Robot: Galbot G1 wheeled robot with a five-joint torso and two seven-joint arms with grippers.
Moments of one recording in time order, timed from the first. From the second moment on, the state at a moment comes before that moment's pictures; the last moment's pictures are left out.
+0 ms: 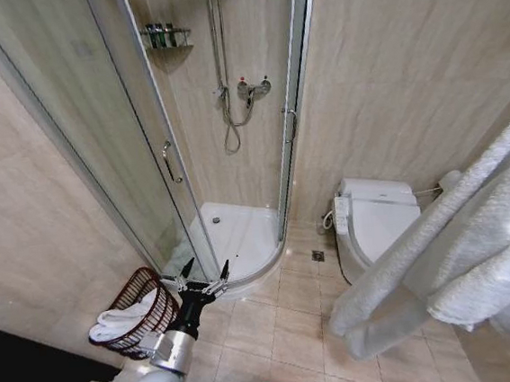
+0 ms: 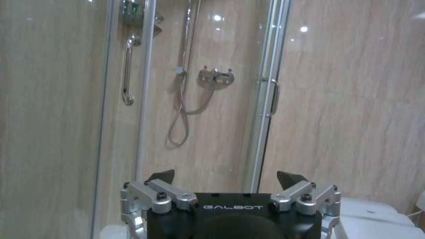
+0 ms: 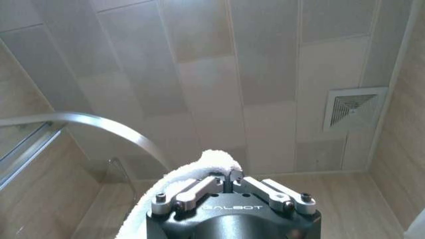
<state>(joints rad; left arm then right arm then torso) 1.83 -1.48 -0.55 -2.38 -0.20 0.06 0.17 -1.45 0.96 1.51 2.46 1.00 0.22 -0.01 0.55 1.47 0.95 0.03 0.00</state>
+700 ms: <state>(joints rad) 1.83 -1.48 -0.55 -2.38 -0.20 0.06 0.17 -1.46 0.97 1.51 2.46 1.00 0.22 -0.01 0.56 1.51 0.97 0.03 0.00</state>
